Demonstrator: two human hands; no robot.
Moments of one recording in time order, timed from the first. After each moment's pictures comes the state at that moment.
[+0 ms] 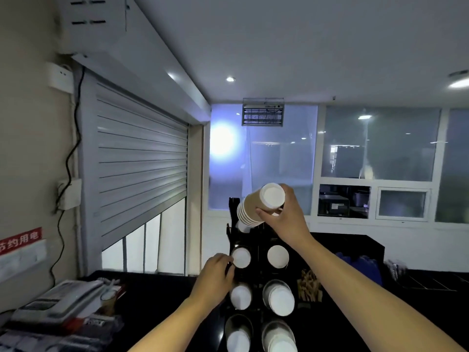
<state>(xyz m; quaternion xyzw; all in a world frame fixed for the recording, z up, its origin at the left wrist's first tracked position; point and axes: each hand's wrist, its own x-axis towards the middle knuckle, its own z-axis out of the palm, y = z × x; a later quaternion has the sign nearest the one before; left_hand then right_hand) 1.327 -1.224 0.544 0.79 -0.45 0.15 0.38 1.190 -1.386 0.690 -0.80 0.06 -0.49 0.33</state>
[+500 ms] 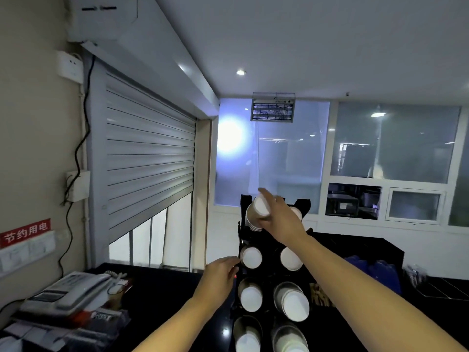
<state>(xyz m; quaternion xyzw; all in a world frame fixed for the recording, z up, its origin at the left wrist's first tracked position) 1.349 -1.218 0.532 0.76 -0.48 0.20 0.40 1.253 -1.397 0.676 -0.92 0.11 -0.35 0.14</state>
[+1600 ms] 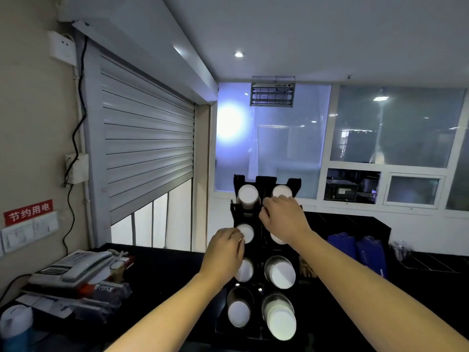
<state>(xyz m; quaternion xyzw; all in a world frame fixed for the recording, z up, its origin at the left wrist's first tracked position) 1.302 -1.230 0.543 0.75 -0.48 0.30 0.33 1.205 -1.393 0.640 -0.91 0.09 -0.38 -0.13</state>
